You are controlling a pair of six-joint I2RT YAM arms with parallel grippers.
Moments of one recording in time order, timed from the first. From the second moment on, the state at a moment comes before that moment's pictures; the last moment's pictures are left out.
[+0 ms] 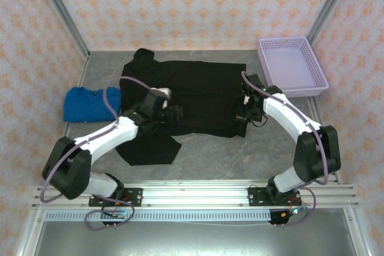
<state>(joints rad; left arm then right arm) -0.56 1.43 0.86 -0.22 -0.02 -0.45 0.29 1.53 1.12 -0.91 -0.11 0.47</state>
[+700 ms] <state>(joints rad) -0.87 2.06 1.31 -0.18 -0.02 -0.08 0.17 1.58 1.13 -0.91 0.06 0.50</state>
